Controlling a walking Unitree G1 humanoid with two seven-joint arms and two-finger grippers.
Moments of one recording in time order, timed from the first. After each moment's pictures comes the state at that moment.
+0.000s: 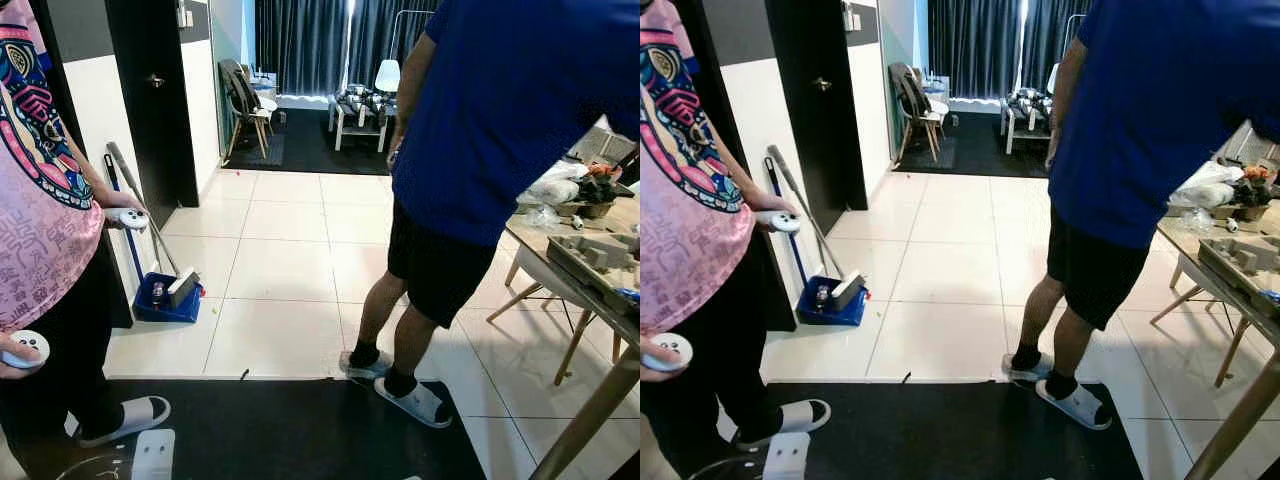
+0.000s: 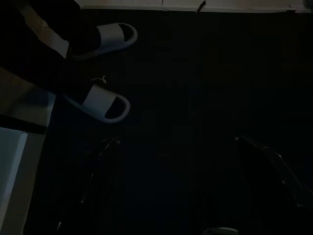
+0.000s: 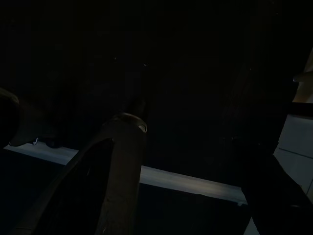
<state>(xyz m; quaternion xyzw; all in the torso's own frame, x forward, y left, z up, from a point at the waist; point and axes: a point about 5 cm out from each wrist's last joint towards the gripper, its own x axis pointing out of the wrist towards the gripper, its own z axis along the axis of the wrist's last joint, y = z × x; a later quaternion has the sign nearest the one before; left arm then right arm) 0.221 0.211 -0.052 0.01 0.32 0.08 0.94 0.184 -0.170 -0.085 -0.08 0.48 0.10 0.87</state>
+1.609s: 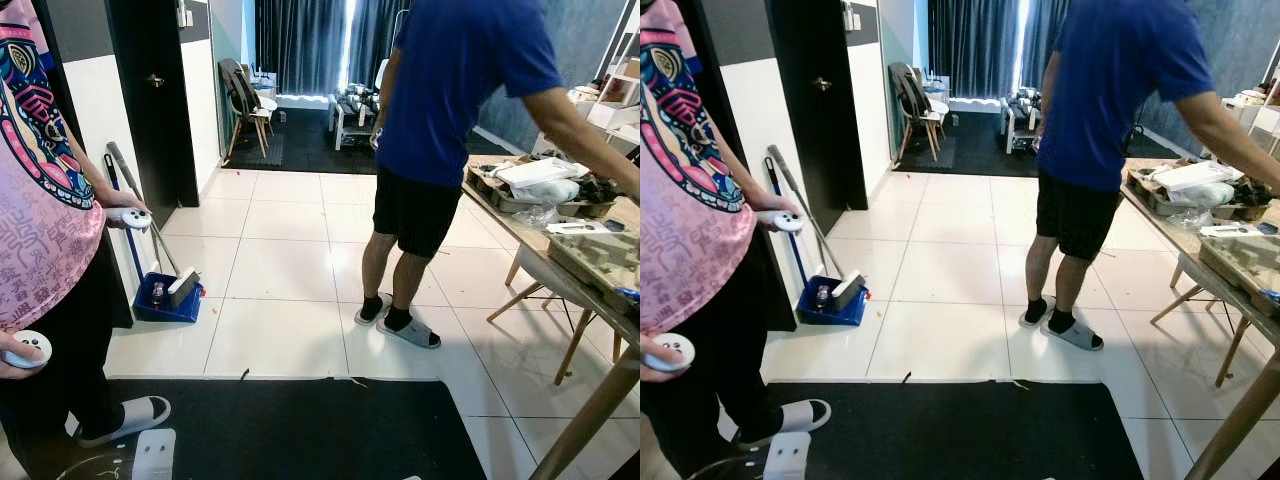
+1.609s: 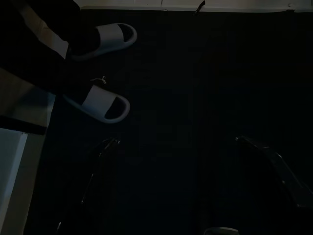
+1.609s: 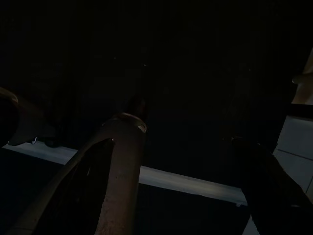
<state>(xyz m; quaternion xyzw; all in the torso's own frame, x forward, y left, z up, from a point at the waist) 0.222 0.210 -0.052 0.01 0.32 0.08 0.94 0.185 -0.171 -0.085 -0.09 0.48 0.10 0.87</state>
